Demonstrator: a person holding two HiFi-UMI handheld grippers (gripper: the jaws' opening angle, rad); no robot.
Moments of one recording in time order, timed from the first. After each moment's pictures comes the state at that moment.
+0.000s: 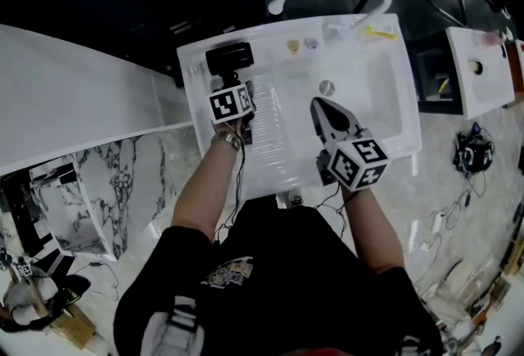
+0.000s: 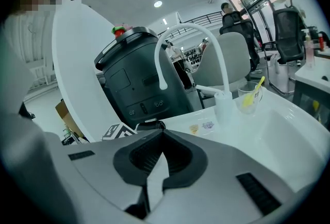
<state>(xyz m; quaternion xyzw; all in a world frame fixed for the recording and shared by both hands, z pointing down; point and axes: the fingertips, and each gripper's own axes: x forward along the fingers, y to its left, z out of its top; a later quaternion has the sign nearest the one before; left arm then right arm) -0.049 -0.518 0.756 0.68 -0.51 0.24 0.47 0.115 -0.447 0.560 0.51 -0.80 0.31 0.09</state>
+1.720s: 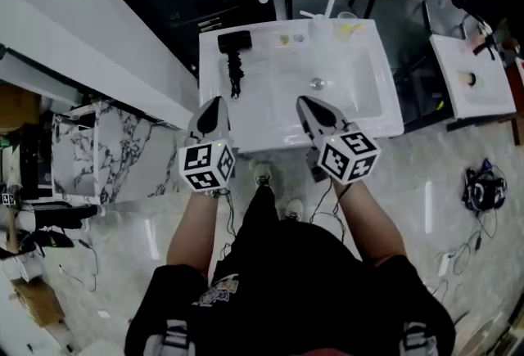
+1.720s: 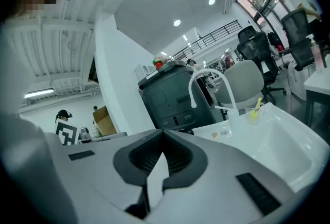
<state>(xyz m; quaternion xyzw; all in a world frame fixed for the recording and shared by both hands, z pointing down) -0.031 -0.253 0.450 0.77 -0.62 0.05 0.12 0.152 -0.251 0.447 0.41 -0.88 0.24 0.00</state>
